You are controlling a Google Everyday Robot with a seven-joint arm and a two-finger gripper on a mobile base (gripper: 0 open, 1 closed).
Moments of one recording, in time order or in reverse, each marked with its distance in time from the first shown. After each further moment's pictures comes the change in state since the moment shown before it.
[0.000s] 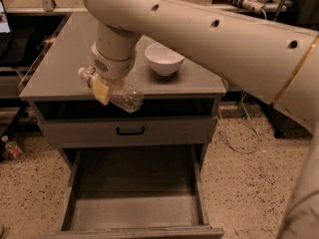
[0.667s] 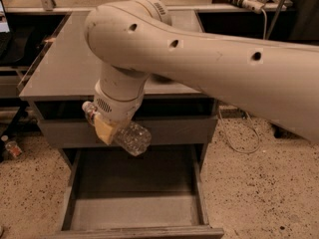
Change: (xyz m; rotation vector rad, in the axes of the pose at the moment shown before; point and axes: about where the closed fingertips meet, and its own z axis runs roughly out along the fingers) arm 0.077 0.077 0.004 -0.065 0.066 0.098
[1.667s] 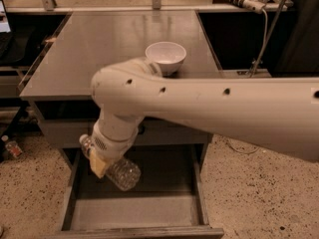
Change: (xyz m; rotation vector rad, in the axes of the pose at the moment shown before) arm 0.022 0.037 0.086 -0.122 0.014 0.063
